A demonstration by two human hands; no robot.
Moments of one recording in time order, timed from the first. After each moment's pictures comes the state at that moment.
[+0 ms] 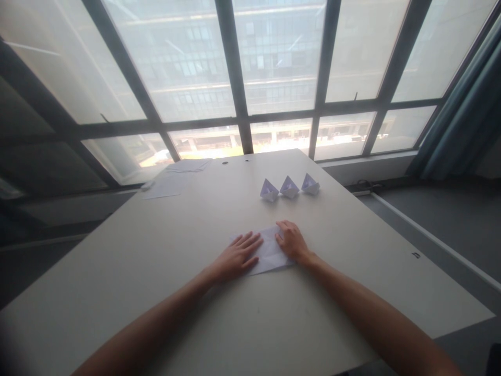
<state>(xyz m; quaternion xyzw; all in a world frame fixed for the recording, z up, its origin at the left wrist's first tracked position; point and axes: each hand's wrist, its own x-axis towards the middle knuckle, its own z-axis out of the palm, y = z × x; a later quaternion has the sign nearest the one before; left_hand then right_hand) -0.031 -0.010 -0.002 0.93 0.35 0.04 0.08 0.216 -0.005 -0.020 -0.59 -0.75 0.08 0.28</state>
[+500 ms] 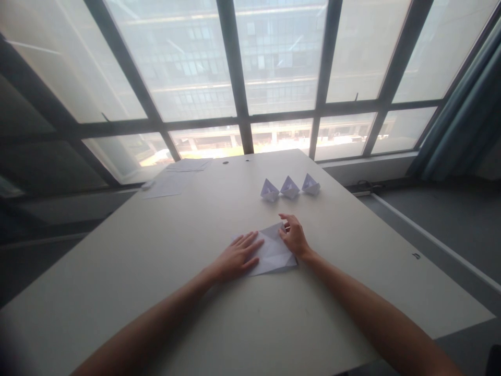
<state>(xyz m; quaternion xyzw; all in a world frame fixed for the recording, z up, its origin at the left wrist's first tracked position) -0.030 -0.011 -0.001 0.93 0.35 0.04 0.08 0.222 0.006 -0.027 -0.50 -0.64 0.21 0.54</state>
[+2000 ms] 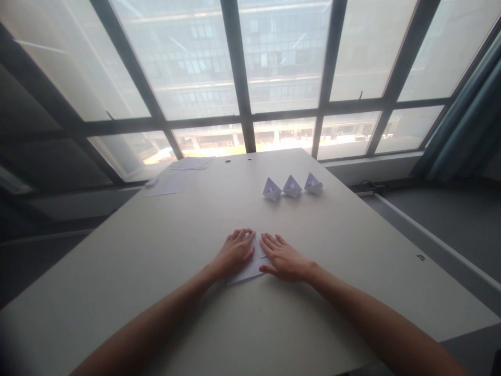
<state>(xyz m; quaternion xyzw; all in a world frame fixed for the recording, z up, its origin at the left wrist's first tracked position) -0.026 -0.013 0.003 0.89 0.44 0.11 0.00 0.200 -0.043 -0.007 -0.38 -0.91 0.15 0.10</state>
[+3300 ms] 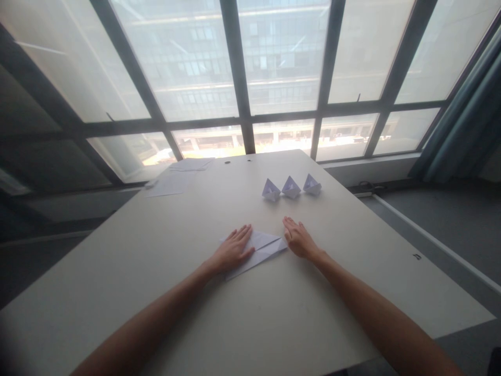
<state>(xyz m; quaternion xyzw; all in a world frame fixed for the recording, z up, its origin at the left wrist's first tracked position) -0.041 0.010 -0.012 0.90 0.42 0.06 0.06 0.240 -0.006 -0.014 -0.58 -0.78 0.14 0.19</state>
